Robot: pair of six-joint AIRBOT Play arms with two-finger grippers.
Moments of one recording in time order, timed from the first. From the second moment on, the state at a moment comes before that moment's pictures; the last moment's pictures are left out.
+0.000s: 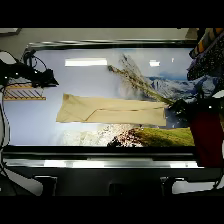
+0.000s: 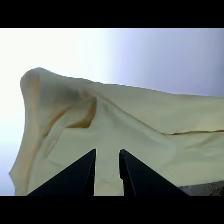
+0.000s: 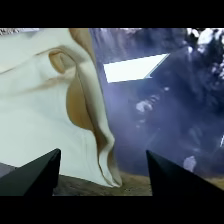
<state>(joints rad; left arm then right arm) 0.12 -1.82 2.00 1.13 -1.49 -1.60 -0.44 -1.62 1.25 -0.99 1.30 1.28</state>
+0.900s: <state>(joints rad) 0.12 -1.74 2.02 1.22 -1.57 -1.63 -0.27 -1.72 1.19 -0.87 1.18 1.19</state>
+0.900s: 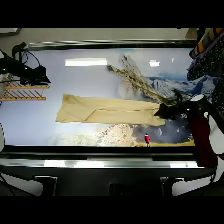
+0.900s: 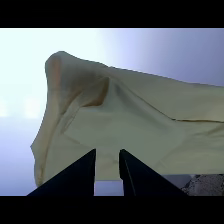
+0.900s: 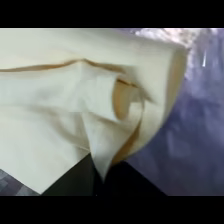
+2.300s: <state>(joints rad) -0.65 -2.06 1.76 0.61 -0.75 -1.81 -0.23 -1.36 1.67 -1.24 1.55 1.63</state>
